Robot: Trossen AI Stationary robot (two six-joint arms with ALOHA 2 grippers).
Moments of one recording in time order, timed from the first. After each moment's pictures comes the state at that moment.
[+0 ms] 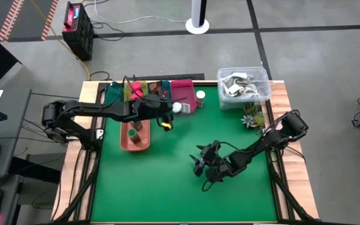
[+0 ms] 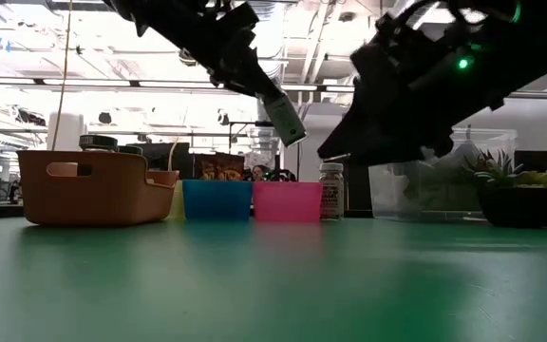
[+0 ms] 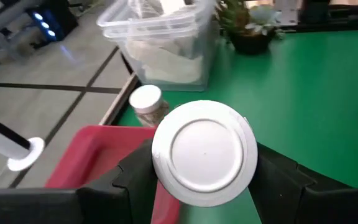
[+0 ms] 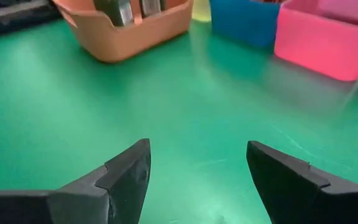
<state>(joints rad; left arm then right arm) 0.17 1.44 1.03 0.02 -0.27 0.15 0.49 1.79 0.83 0.18 0.96 0.77</state>
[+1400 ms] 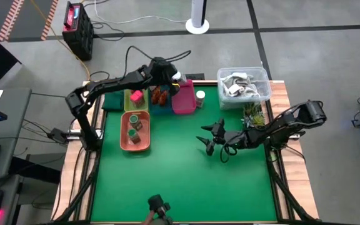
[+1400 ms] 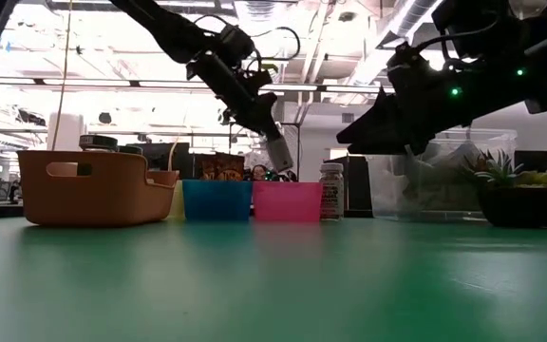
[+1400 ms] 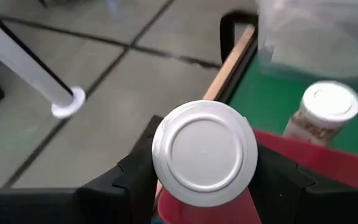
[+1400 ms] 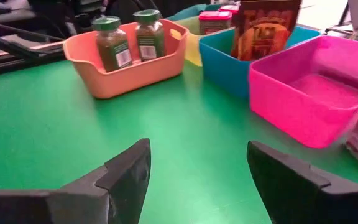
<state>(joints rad) 0.60 1.77 1.39 -0.10 -0.09 0.22 0.16 1.48 0.40 0.76 0.55 0.26</state>
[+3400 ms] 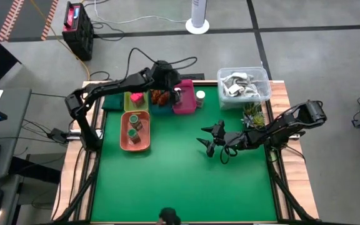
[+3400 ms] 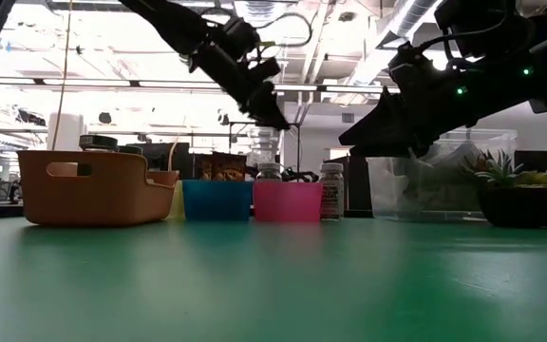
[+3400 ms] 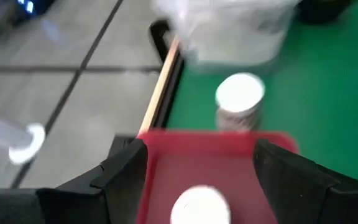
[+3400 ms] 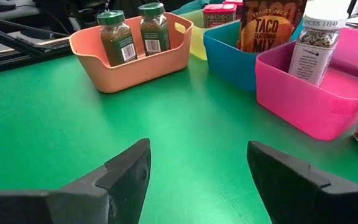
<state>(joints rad) 0.55 1.77 1.42 -0.20 0.07 0.38 0.18 1.48 0.40 0.74 0.55 0.29</state>
